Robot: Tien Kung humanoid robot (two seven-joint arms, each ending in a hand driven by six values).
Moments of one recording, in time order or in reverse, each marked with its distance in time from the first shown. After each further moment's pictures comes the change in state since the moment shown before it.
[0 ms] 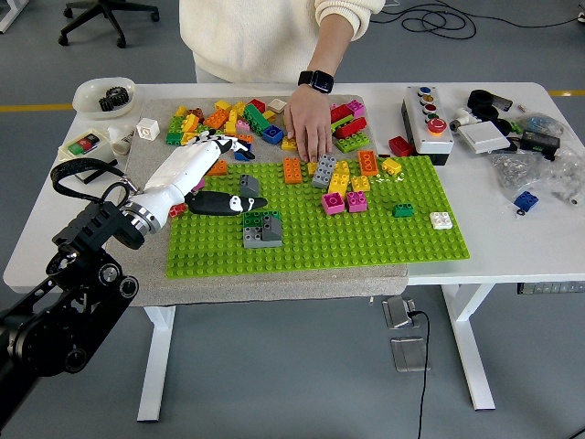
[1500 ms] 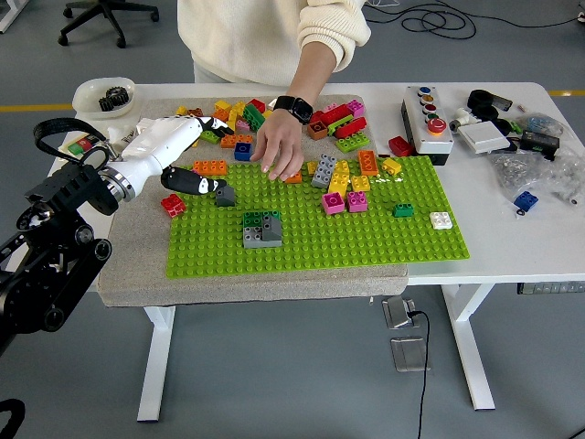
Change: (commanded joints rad) left arm -0.151 0.094 0.006 0.138 0.108 -0.083 -0.081; right arm 0.006 0.007 0.004 0.000 0.017 -0.006 0.000
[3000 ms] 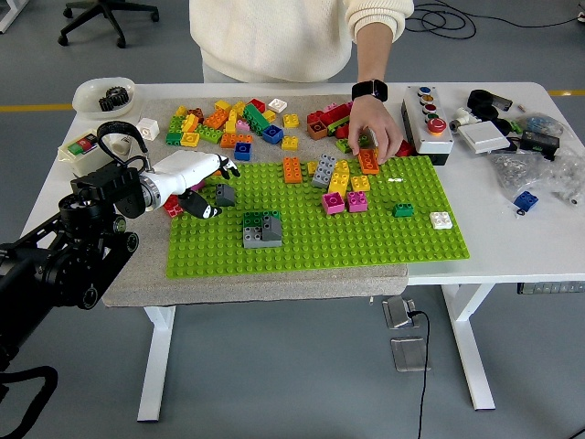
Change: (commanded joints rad) left arm -0.162 -0.104 0.108 0.354 0.087 -0.107 0.010; right arm 0.008 -0.003 -0.014 0.000 -0.016 0.005 0.001
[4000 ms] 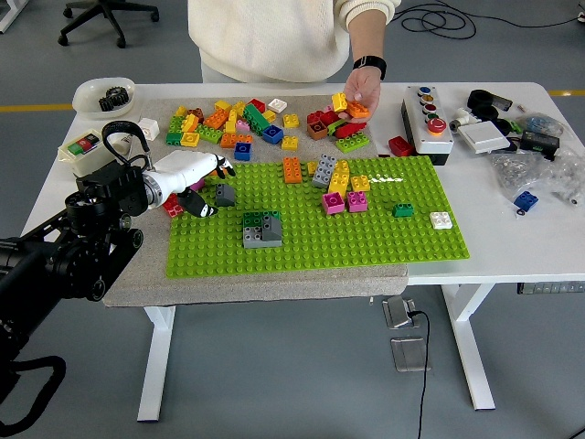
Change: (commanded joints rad) left arm -0.054 -0.026 0.036 0.126 0.000 0.053 0.002; right arm 0.006 -0.001 -0.005 0.000 0.008 -0.001 0.000
